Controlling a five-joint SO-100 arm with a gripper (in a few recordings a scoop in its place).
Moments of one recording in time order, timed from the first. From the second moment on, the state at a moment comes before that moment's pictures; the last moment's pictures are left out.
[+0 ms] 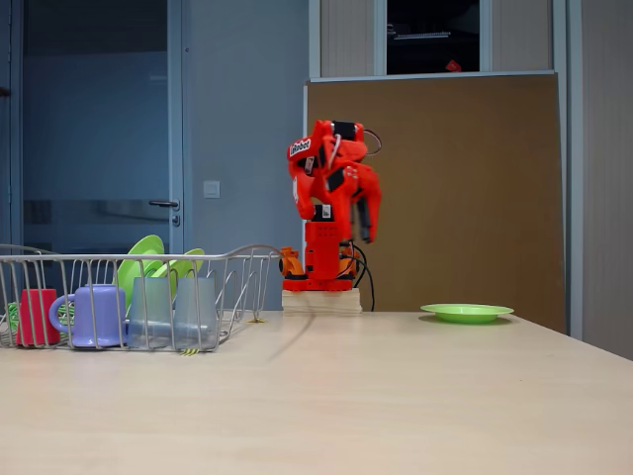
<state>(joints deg) -36.7 136.4 136.1 66.8 78.7</state>
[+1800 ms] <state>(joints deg) -76.2 82.3 138.6 12.8 127.0</state>
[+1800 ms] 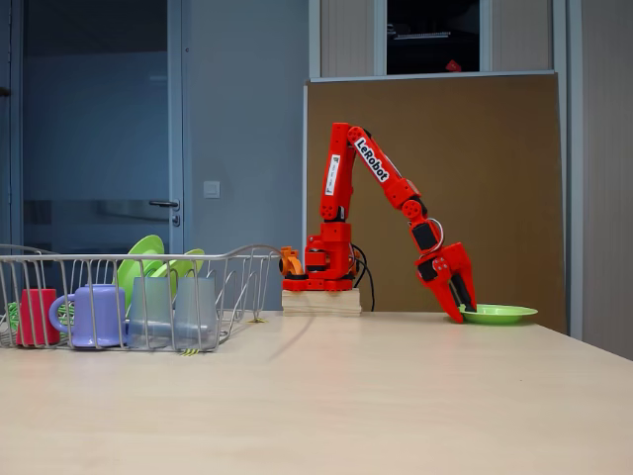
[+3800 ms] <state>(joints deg) -19.3 100.7 69.3 102.7 36.0</state>
